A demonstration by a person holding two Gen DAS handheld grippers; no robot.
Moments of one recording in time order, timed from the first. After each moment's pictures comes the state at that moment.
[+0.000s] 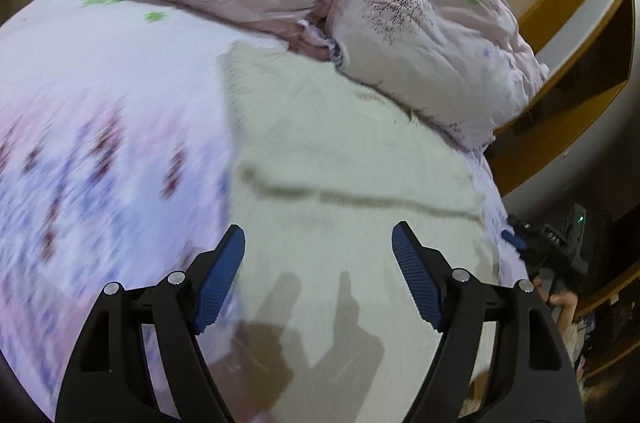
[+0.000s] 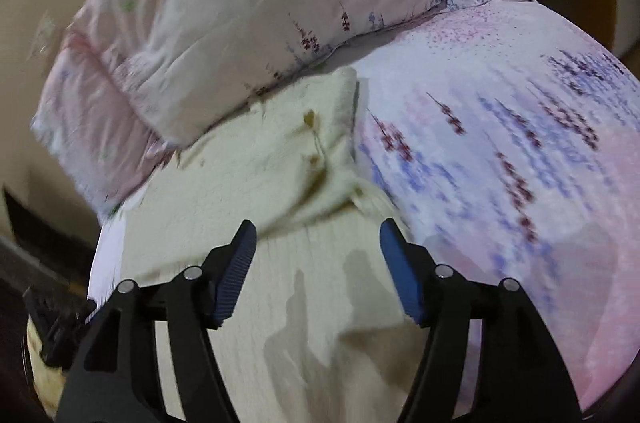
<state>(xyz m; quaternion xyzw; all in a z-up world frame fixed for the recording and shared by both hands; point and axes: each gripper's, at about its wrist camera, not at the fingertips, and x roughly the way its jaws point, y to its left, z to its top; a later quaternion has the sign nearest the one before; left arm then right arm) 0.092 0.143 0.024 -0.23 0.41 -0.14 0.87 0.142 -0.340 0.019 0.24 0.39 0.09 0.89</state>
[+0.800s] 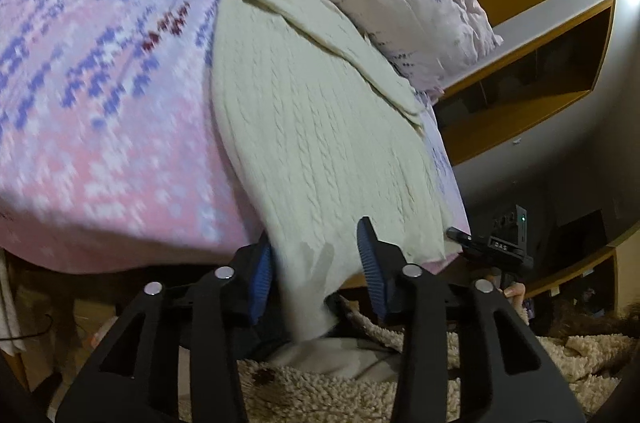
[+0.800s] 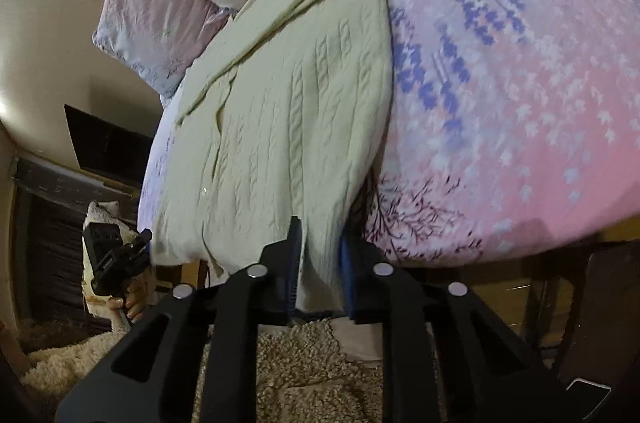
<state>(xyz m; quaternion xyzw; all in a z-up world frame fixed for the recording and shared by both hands) -0.034 0.112 -0.015 -0.31 0.45 -0.22 0.80 0.021 -0.356 -0.052 0.25 0.50 0.24 0.79</state>
